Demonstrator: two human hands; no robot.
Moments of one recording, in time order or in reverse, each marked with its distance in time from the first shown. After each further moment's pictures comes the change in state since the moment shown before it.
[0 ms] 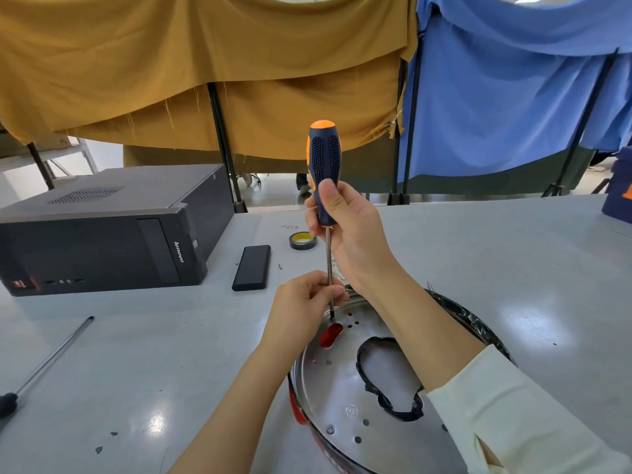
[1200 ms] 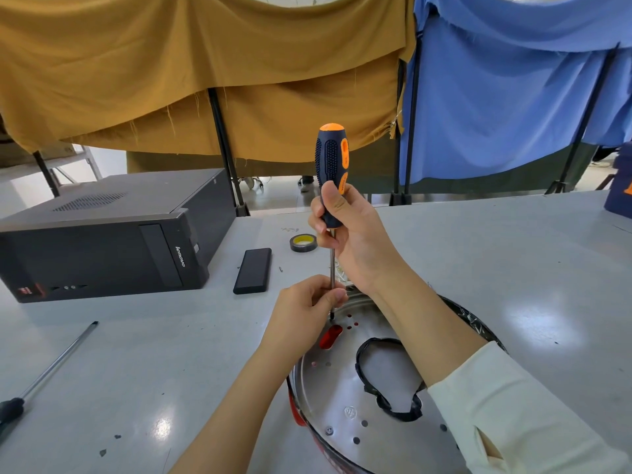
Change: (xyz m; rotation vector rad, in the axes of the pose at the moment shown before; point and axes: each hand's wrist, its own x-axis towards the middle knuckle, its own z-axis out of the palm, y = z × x) left_hand -0.004 0.002 0.000 0.081 -0.031 -0.022; right_hand -0.002 -0.009 -0.009 0.094 -0.080 0.103
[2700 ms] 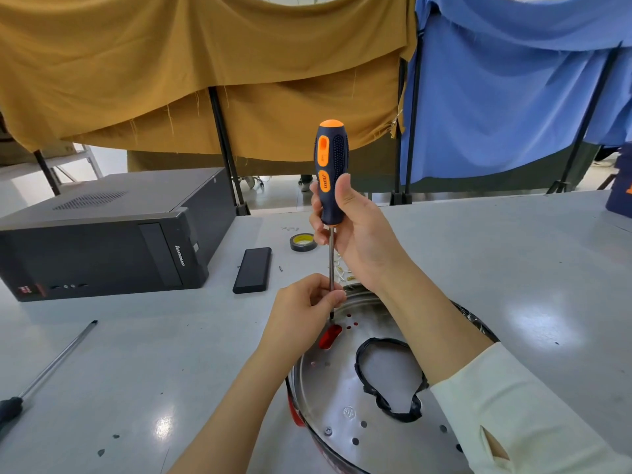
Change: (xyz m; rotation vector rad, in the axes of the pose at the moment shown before) left_hand -0.002 0.003 0.000 -0.036 0.025 -0.032; right_hand 0.002 -0.004 -0.004 0.000 -0.044 0.022
